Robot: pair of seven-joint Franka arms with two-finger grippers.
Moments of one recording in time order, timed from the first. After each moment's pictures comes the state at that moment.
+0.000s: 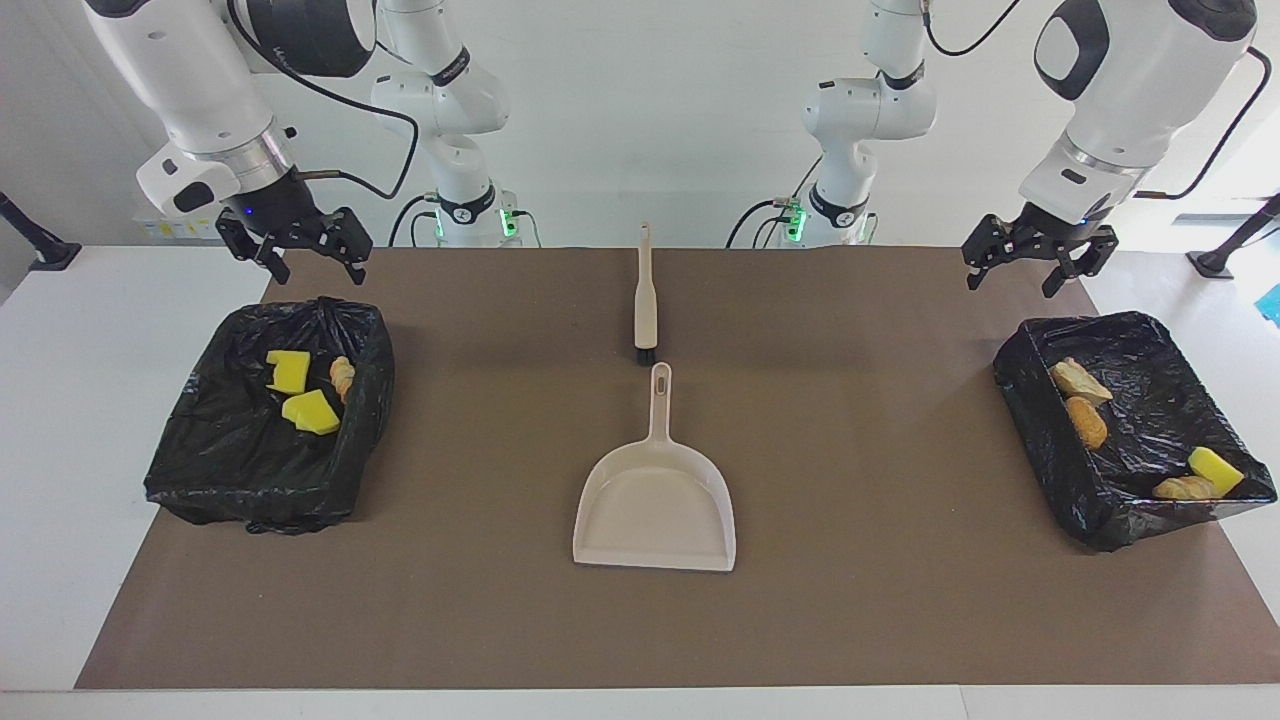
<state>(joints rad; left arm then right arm) -0.08 -0.08 0.04 -1.68 0.01 1.59 0.19 -0.01 0.00 -0.04 -1.61 0.01 1.58 -0.01</state>
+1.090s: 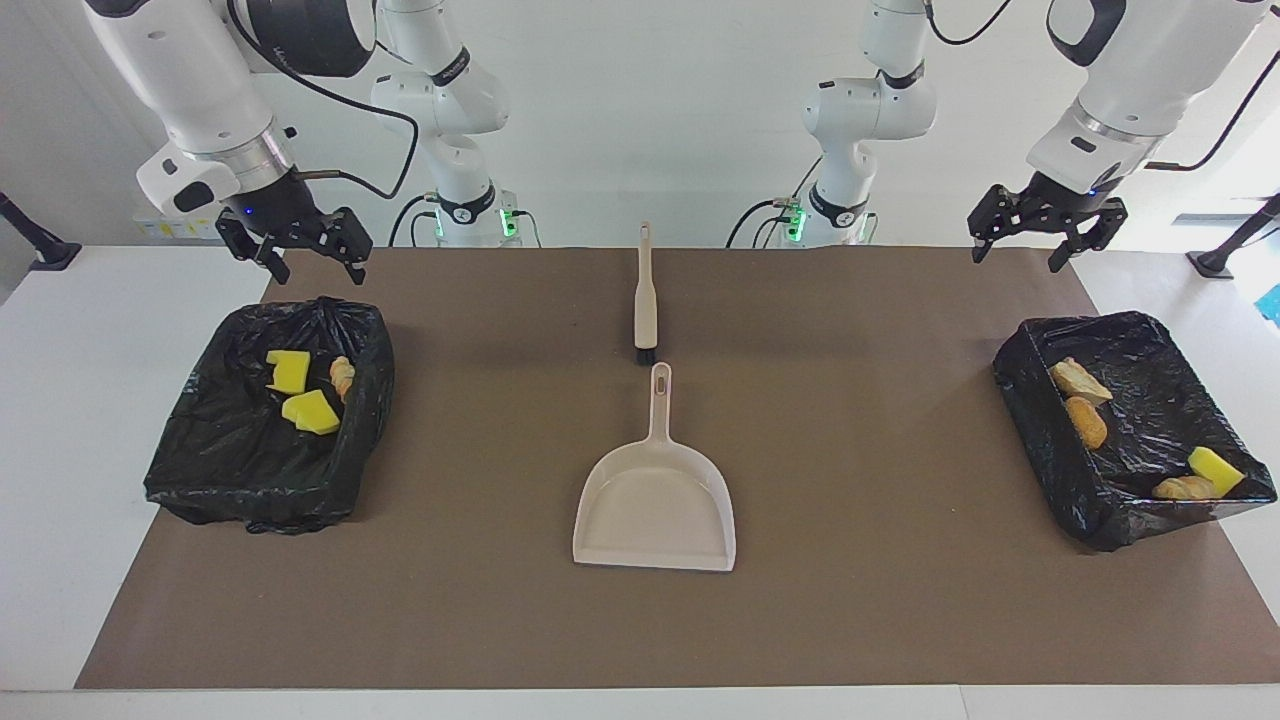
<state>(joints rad) -0.08 -0.08 0.04 -1.66 0.01 1.57 0.19 -0.01 0.00 -0.04 -1.61 0.01 1.58 -0.01</state>
